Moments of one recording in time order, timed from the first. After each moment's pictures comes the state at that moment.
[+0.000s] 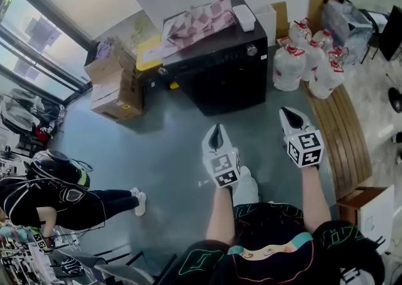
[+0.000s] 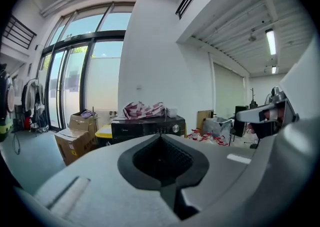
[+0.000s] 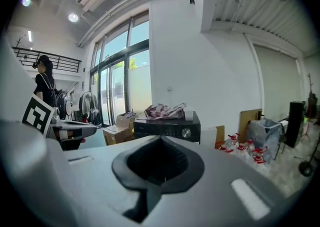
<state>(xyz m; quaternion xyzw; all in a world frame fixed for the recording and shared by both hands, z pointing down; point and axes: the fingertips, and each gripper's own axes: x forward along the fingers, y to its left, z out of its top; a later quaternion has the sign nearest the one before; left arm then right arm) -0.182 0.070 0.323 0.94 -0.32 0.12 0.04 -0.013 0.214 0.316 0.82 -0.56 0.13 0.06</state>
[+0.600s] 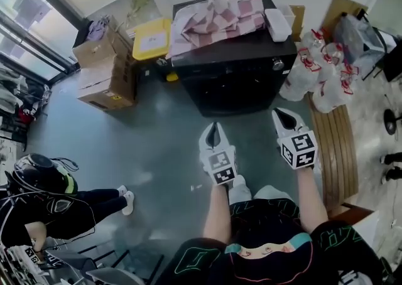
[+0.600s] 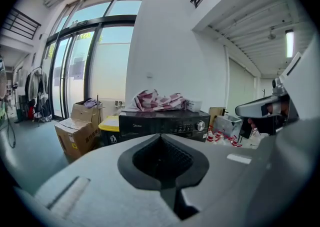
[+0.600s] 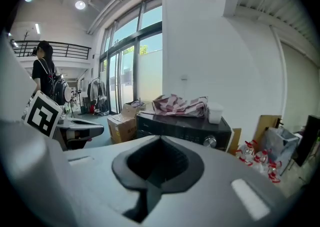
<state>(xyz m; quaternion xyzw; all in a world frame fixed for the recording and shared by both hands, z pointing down) -0.151 -0.103 0.371 0.92 -0.35 0.15 0.08 0.010 0.019 0.341 0.77 -0.61 0.15 0.13</state>
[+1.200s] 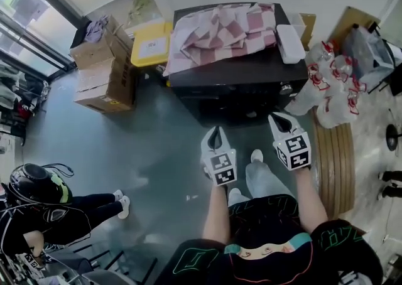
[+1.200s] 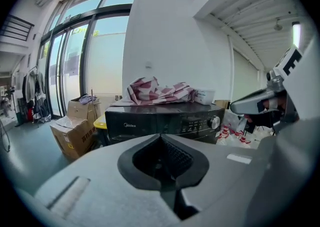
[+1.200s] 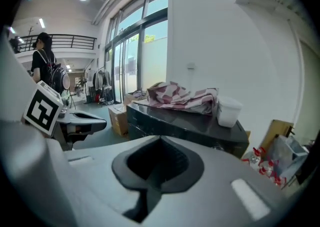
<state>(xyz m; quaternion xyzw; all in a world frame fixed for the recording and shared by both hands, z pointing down) -0.064 -0.174 0.417 0.91 -0.35 0.20 0.08 0.090 -0.071 0.386 0.73 -0.63 0.17 0.19</state>
